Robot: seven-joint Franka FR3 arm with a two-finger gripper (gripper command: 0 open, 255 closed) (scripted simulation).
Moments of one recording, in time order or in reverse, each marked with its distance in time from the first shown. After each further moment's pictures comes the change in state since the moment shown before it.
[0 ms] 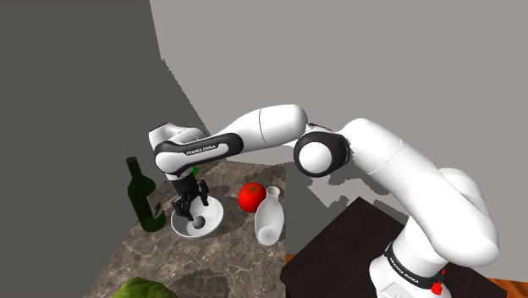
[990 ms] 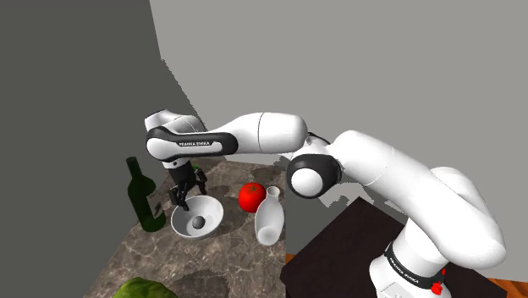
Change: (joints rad) arm 0.112 0.094 -0.192 0.322 0.164 -0.190 -0.069
